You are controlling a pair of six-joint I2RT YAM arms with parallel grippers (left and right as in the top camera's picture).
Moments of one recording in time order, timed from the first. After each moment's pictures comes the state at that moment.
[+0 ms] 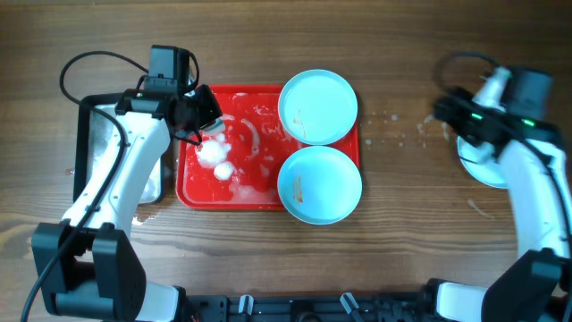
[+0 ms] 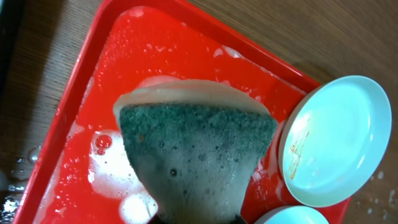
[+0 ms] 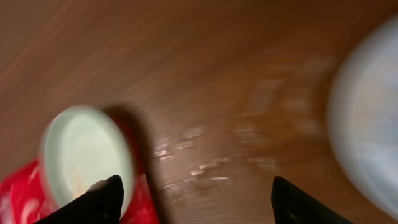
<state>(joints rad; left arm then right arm) -0.12 1.63 1.25 -0.73 0.13 -0.58 -0.14 1.48 1.10 -0.58 -0.25 0.39</state>
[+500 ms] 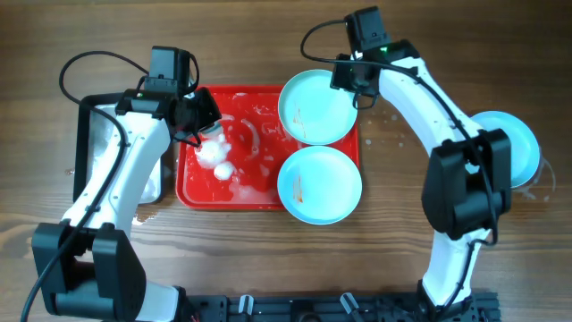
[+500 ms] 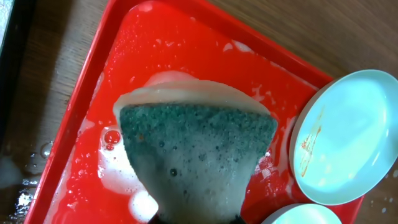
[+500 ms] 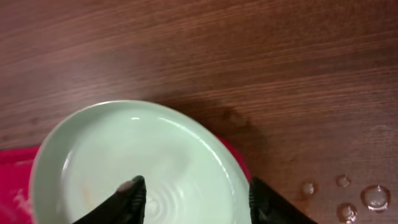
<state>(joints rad) -0.12 1.63 1.25 -0.76 0.12 -0.57 0.30 2.09 1.68 -0.72 0.05 0.47</state>
